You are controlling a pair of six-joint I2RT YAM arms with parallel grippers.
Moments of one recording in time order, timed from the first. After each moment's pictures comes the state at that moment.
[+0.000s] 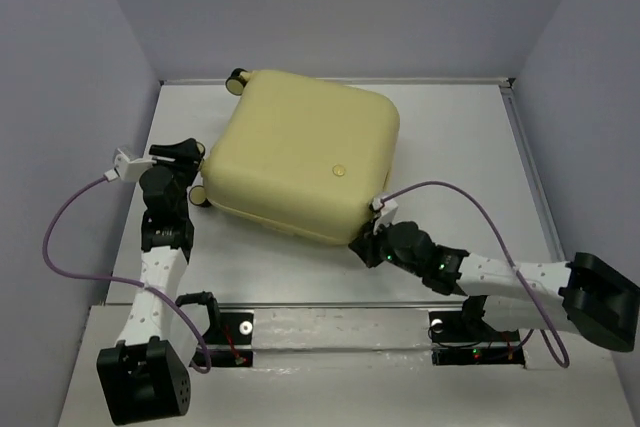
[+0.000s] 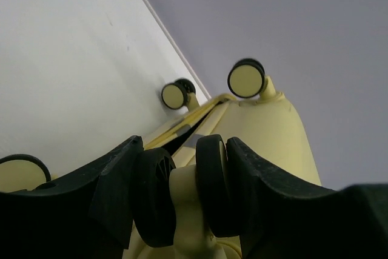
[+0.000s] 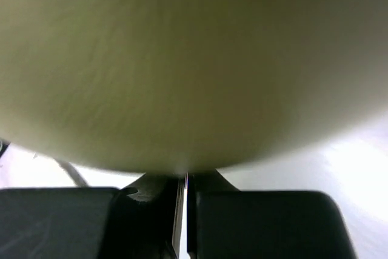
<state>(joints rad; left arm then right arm) 0.10 0.86 0.51 0.22 -0.13 -1.00 1.00 1.08 0.37 0.30 0.10 0.47</state>
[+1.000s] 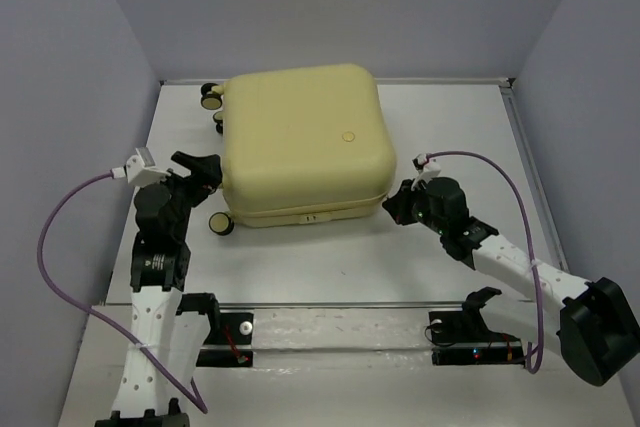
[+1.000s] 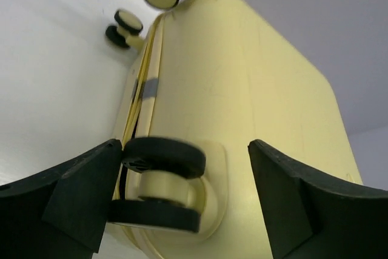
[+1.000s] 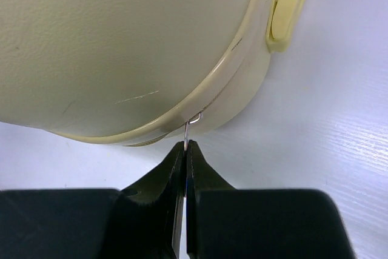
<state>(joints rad) 0.01 0.54 0.58 -0.19 -0.01 -0.76 0.54 1.03 0.47 0.15 -0.09 0.45</state>
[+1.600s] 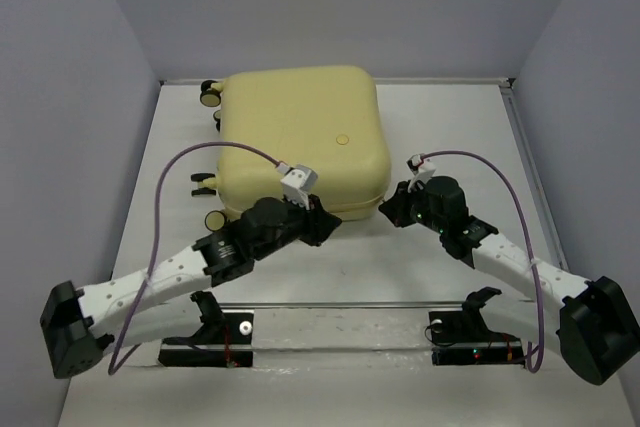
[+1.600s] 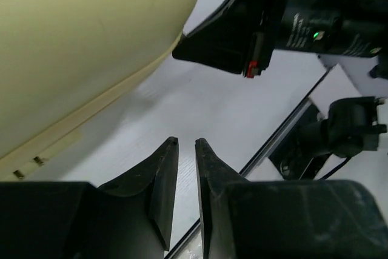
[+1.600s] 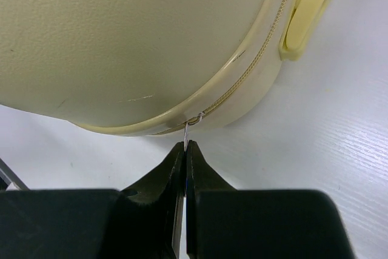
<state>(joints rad) -0.98 0.84 0.64 -0.05 -0.11 -0.56 0.54 1.04 0.48 0.13 -0.18 0.40</state>
